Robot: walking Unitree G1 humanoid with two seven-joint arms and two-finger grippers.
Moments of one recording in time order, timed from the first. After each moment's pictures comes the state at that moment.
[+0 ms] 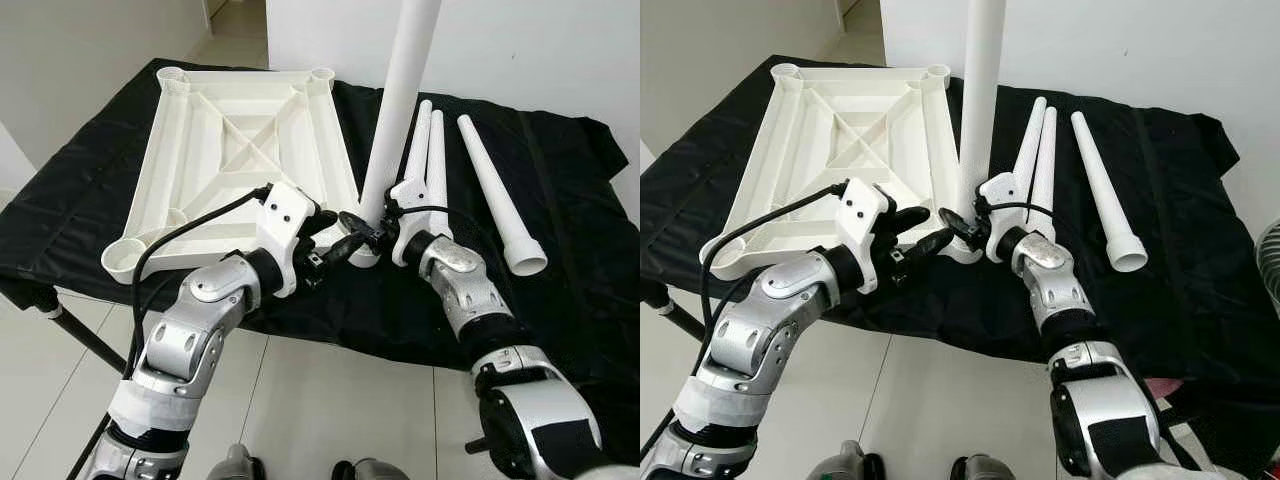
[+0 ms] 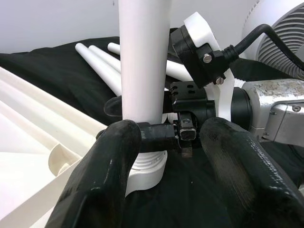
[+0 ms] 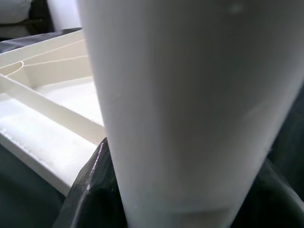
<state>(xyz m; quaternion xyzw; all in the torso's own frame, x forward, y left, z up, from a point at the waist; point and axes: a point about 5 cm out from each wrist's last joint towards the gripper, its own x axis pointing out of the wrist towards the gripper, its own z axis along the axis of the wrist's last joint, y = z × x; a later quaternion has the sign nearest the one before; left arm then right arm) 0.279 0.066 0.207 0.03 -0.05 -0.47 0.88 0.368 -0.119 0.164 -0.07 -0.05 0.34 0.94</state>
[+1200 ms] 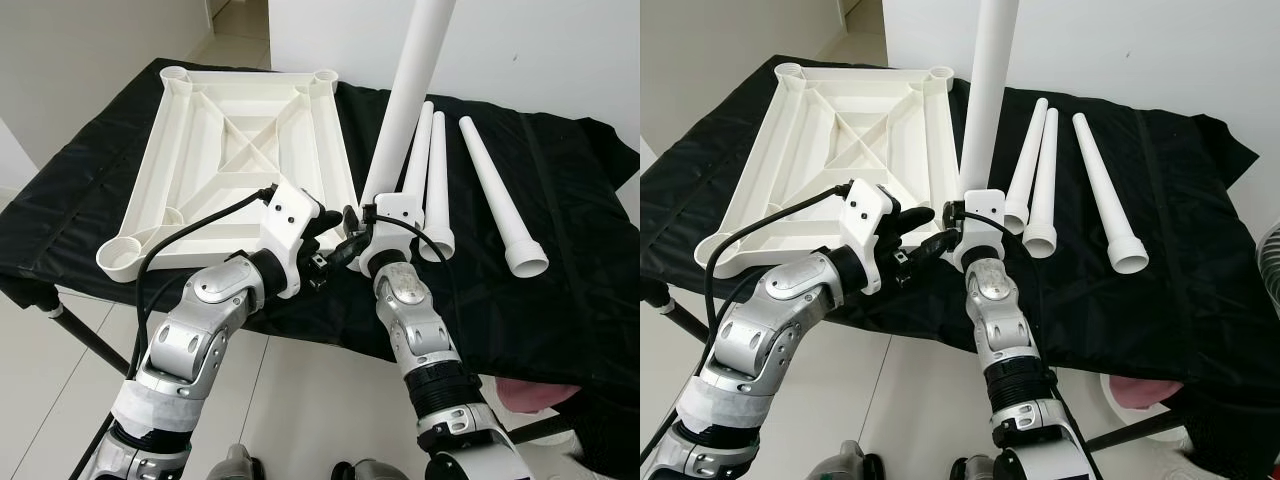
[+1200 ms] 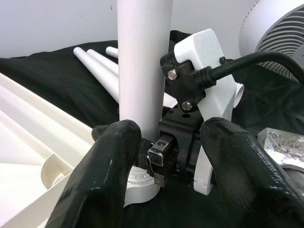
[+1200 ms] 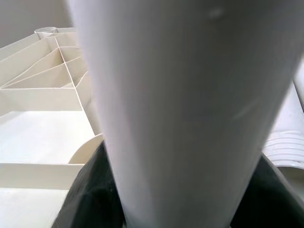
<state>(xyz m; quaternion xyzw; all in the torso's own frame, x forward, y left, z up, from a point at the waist) 0.277 0.061 0.208 0.03 -0.05 -0.48 0.88 0.340 -0.079 0.160 0.03 -0.05 0.07 1.00</state>
